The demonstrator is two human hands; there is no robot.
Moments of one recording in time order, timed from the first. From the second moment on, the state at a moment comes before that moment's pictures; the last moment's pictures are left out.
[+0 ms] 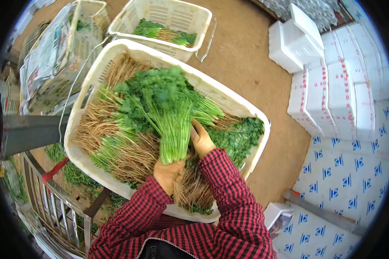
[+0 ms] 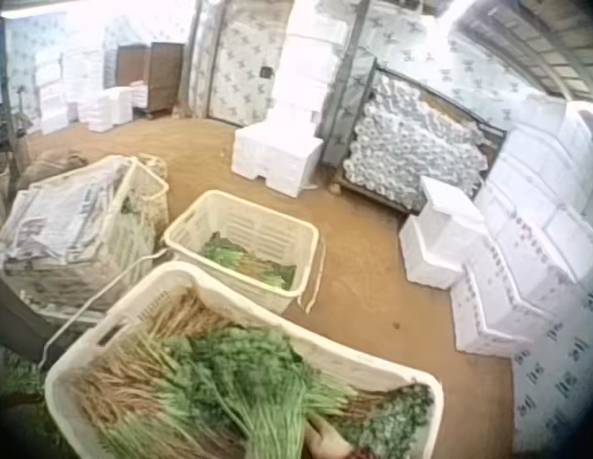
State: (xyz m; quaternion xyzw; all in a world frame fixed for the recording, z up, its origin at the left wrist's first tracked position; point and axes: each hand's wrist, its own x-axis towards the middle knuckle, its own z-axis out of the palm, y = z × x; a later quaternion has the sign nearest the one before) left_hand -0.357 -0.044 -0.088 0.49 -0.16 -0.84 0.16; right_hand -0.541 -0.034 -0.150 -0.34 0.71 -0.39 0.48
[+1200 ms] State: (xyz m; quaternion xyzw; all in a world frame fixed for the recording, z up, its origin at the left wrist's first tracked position) left_hand -0.015 0.091 -0.045 0.20 -0.04 -0.84 0.51; right_hand -0.165 0.017 -0.009 -0.37 0.61 -0.37 0.60
